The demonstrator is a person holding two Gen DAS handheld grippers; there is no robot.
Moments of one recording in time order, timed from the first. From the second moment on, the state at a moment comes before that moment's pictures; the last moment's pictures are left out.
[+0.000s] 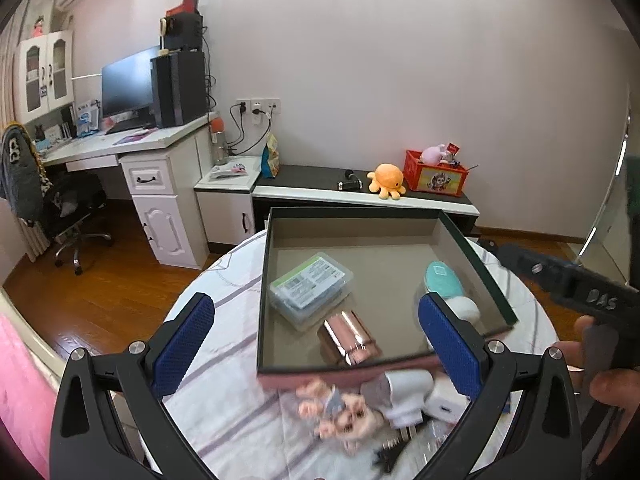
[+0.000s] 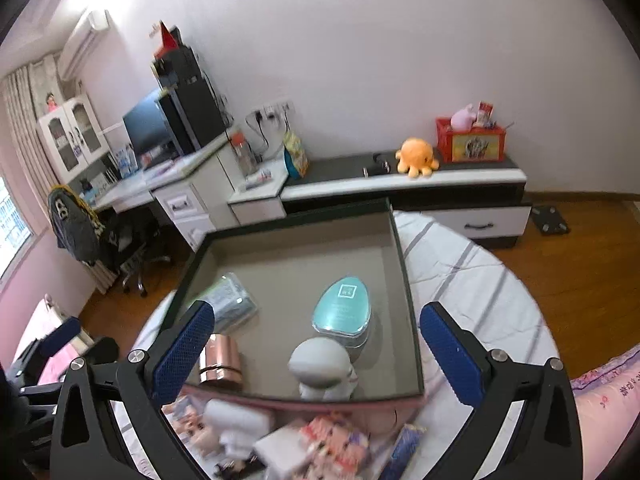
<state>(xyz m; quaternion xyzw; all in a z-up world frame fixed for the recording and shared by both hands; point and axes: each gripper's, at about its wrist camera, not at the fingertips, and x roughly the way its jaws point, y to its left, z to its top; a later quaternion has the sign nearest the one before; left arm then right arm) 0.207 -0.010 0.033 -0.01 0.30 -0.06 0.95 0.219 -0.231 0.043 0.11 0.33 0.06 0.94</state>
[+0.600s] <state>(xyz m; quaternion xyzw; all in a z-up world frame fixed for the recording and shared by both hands) 0.101 -0.008 0.074 -0.01 0.24 -0.03 0.97 0.077 -0.219 0.093 0.06 0.24 0.01 0.97</state>
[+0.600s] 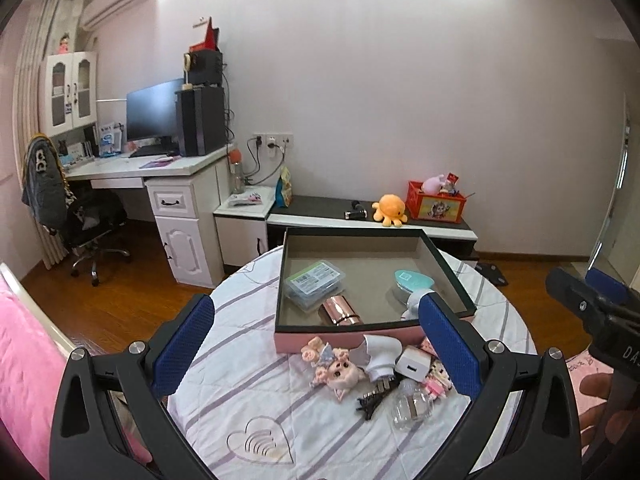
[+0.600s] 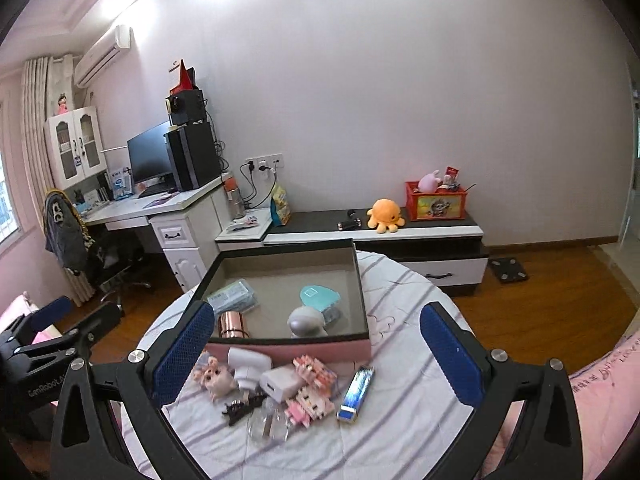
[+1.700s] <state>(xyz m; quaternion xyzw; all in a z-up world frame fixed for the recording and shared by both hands) 0.058 -0.001 0.052 -0.01 0.26 -0.02 0.97 0.033 -0.224 0.080 0.06 0.25 -0.01 0.97</state>
